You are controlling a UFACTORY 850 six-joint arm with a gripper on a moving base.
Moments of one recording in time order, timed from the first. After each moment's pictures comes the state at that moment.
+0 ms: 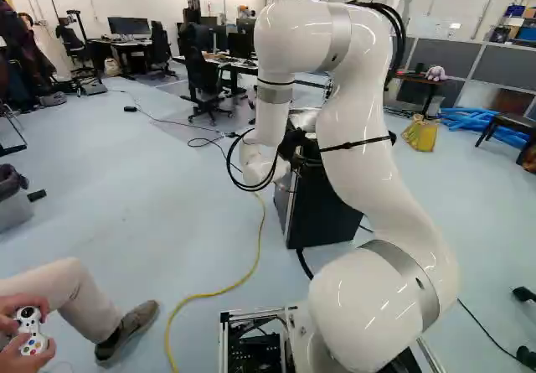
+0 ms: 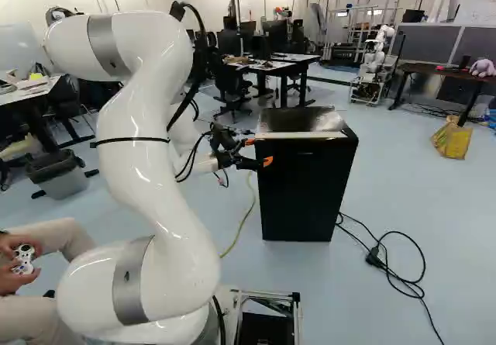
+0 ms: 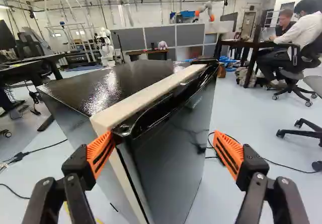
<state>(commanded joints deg) 16.6 -37.1 -41.6 71.3 80.6 0.0</state>
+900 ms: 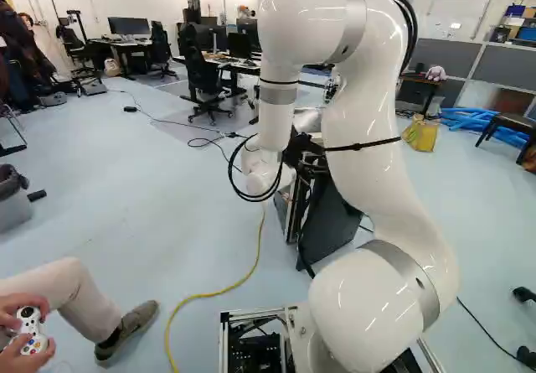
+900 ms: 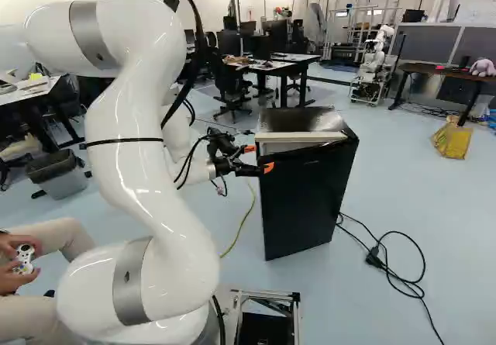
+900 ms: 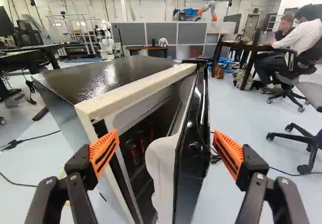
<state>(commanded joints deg) 17.9 -33.2 -34.4 71.6 80.8 0.0</state>
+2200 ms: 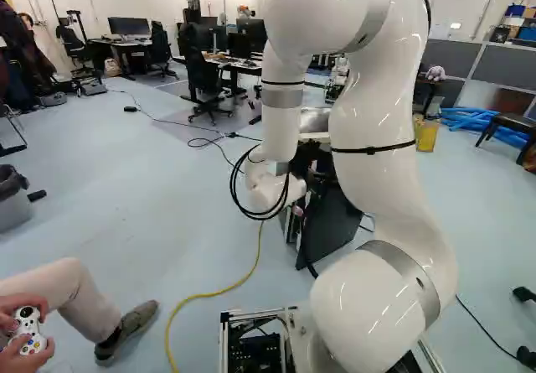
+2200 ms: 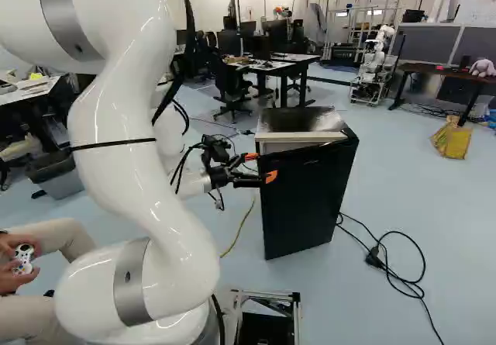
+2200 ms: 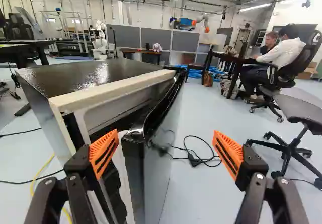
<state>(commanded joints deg) 20.7 -27.6 -23.3 75.8 84.3 0.0</state>
